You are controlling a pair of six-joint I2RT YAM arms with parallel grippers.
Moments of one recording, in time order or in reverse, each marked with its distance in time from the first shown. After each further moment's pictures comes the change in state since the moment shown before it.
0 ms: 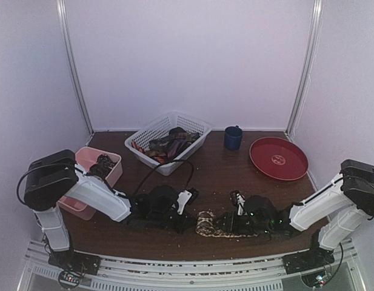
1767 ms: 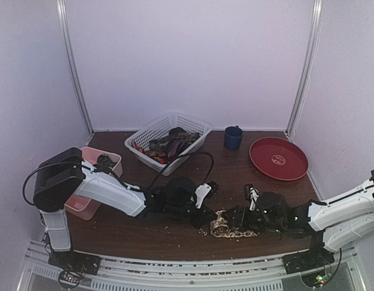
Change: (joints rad) left arm -0.038 0.081 0.235 -0.088 0.050 0.049; right arm 0.013 -0.299 -0.034 -0.237 0.129 0.003
